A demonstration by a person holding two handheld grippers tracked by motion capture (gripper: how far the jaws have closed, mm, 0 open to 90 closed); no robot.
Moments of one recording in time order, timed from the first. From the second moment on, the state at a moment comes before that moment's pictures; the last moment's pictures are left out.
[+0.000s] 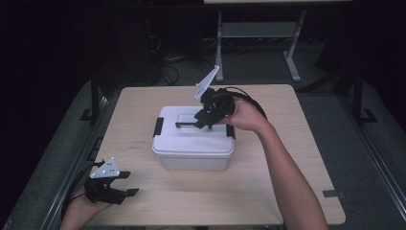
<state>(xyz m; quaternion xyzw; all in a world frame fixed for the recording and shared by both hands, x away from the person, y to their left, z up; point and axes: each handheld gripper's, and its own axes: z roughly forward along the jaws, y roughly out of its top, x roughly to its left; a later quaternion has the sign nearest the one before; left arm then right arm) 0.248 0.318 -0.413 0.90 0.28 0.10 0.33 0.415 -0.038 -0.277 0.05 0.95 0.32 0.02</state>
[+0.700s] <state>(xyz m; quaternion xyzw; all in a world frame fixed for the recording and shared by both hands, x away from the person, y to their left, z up) 0.249 0.317 -0.413 0.89 0.28 0.10 0.33 0.407 -0.062 -0.267 0.07 0.95 0.32 0.02</state>
